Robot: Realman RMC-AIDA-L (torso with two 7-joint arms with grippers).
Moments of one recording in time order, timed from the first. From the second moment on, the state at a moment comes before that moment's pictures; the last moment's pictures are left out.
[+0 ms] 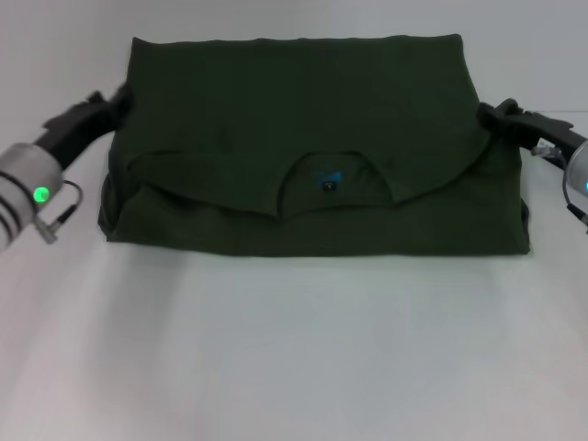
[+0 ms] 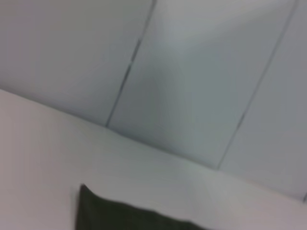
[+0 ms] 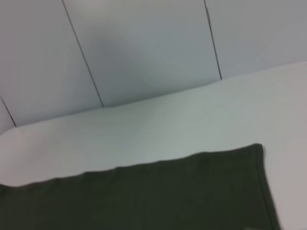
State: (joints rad) left arm -0.74 -2.16 0.25 0.35 1.57 0.78 -1.17; right arm 0.80 2.07 -0.24 -0.24 -1.75 -0.66 1.17
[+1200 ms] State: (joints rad) left arm -0.45 -2.16 0.43 0.60 1.75 1.05 -1.34; right arm 0.51 1.88 -0.60 -0.48 -1.83 -1.30 2.02
